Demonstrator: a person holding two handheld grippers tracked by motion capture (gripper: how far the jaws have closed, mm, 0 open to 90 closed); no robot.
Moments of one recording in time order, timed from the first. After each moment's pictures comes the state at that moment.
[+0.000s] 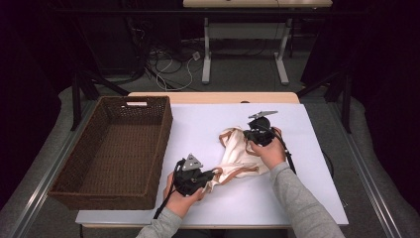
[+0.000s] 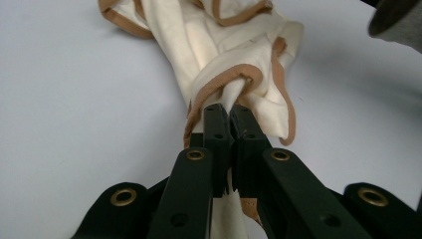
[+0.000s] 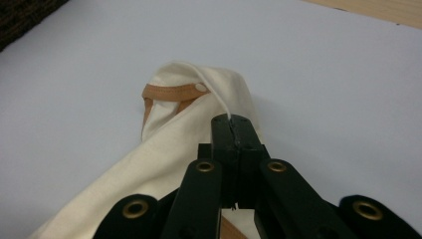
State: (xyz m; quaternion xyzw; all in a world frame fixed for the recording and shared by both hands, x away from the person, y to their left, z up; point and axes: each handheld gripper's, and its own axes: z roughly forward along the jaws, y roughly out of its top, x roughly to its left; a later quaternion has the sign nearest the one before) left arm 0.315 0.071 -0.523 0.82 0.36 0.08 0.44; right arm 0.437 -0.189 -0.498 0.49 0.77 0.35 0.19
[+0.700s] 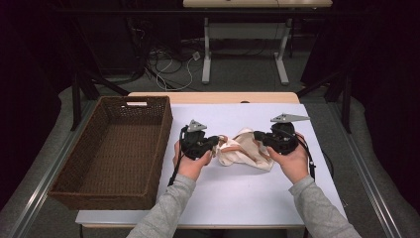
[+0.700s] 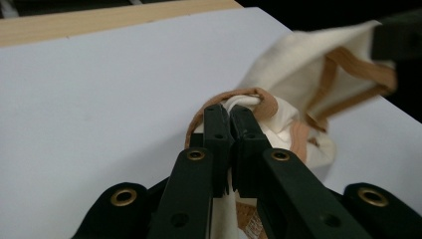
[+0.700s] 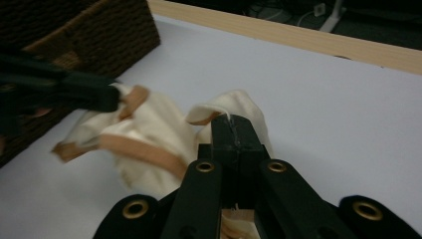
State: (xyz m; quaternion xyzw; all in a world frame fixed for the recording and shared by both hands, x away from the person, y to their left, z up) left arm 0.390 0.051 -0.476 0.77 0.41 0.11 0.48; right arm 0.370 -0.222 -0.443 0.45 0.75 0.45 0.17
